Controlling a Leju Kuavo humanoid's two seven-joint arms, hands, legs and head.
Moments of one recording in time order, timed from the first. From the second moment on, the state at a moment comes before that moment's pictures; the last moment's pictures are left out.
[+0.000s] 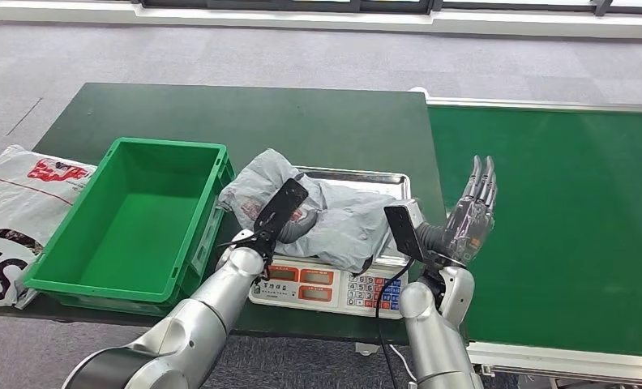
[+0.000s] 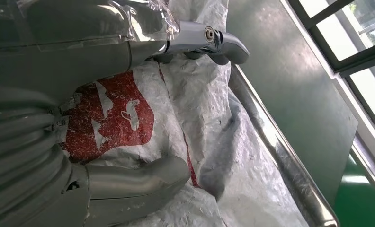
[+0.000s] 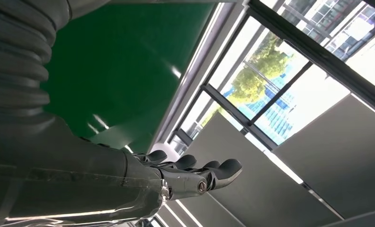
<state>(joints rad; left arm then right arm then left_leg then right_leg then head) -0.74 -0.35 0.09 -0.34 -0.58 0.08 -0.35 -0.33 0.32 -0.11 -1.04 1.02 -0.70 -0.33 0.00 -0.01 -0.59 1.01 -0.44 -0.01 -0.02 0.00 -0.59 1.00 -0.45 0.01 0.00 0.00</state>
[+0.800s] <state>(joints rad) -0.69 -0.35 -0.09 -0.32 -0.67 0.18 -0.27 -0.31 0.31 -0.04 -1.08 1.02 -0.70 -0.27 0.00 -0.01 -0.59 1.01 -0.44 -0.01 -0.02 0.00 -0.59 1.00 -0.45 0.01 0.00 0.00</state>
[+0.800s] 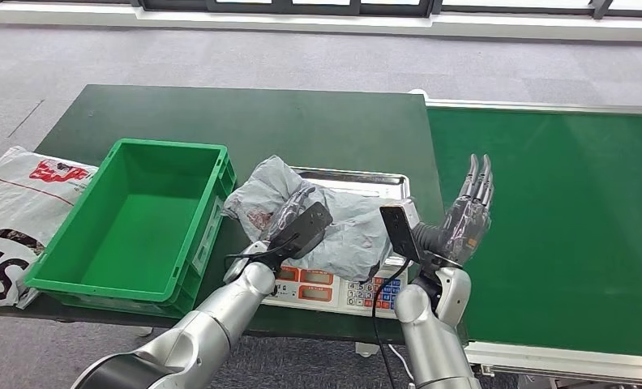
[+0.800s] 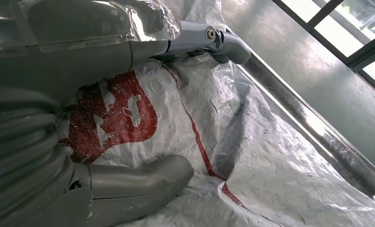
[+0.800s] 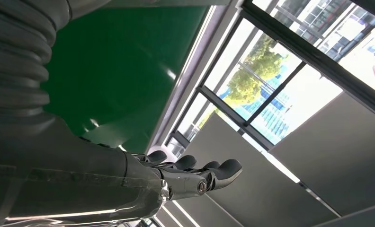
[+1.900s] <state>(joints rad) -0.67 -0.35 -0.09 -0.32 -0.73 0.30 -0.33 -0.28 0.30 -0.02 -1.11 1.00 -0.70 -0.30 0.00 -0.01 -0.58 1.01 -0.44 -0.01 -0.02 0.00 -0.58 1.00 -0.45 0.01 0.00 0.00</state>
